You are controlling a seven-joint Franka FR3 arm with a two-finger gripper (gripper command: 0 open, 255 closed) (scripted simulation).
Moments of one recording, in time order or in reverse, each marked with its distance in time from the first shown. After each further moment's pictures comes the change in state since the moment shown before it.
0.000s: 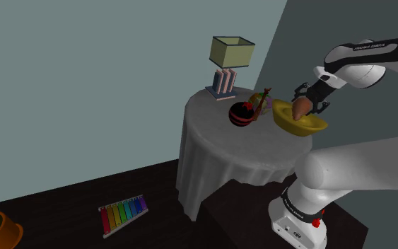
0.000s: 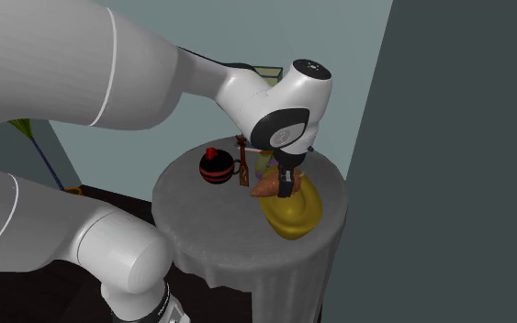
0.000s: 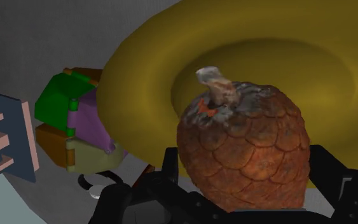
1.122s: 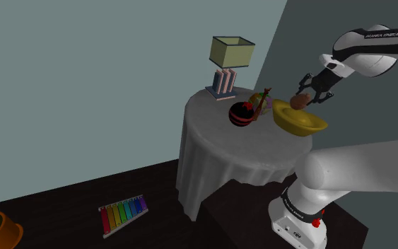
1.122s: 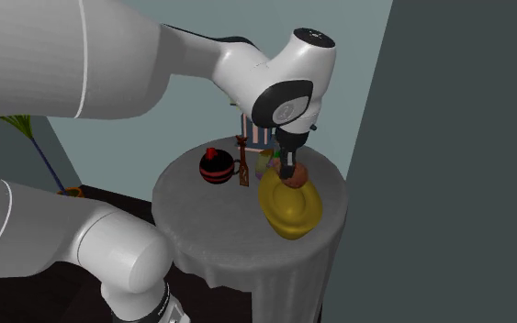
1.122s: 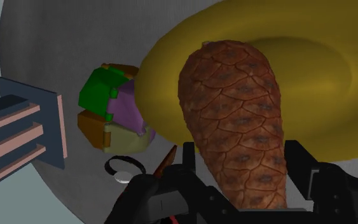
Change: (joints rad) arm 0.011 -0.045 0.028 0.083 0.001 -0.088 0.040
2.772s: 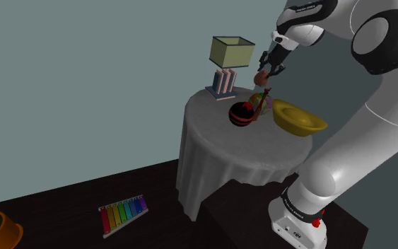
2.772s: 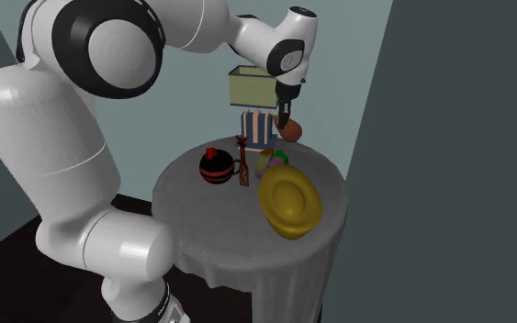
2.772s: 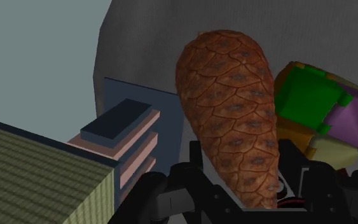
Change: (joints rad) arm 0.240 0.607 0.076 0.549 0.304 0.000 0.119
